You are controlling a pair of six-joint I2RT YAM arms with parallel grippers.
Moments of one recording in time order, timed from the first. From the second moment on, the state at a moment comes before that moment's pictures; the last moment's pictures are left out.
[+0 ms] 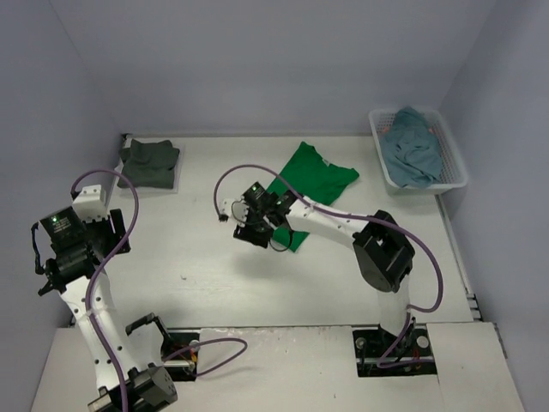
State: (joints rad) left arm 0.55 0.81 1.02 -0.95 0.25 0.24; right arm 0.85 1.95 1.47 -0.54 -0.15 -0.49
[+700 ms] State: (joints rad) left arm 0.55 0.81 1.02 -0.95 0.26 0.24; right arm 0.98 2.04 1.39 -0.48 0.38 -0.46
